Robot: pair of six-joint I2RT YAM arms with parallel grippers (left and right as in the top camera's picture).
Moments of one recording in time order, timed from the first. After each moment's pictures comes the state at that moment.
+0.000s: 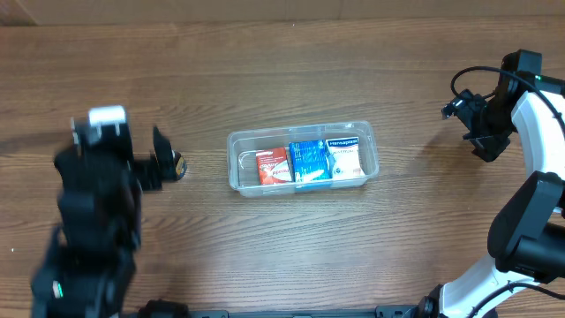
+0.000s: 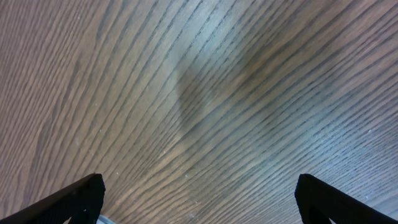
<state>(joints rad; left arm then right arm) -0.16 0.87 1.21 -0.77 -0.39 -0.04 -0.31 1.90 1.53 -1.04 -0.12 0.57</state>
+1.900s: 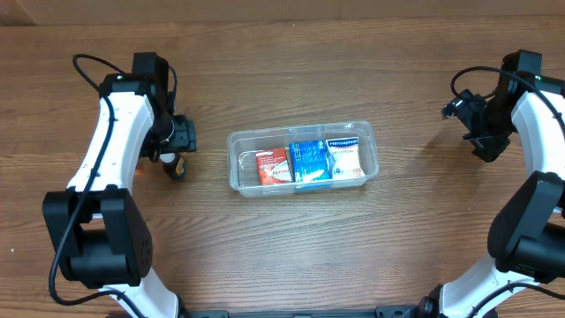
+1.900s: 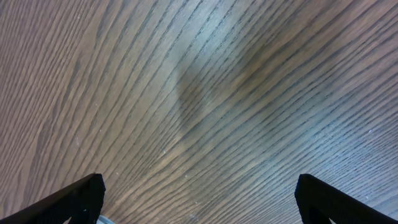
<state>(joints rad) 0.02 1.88 1.51 -1.16 -0.07 -0.14 -0.30 1.90 1.53 -1.04 -0.13 0.57</state>
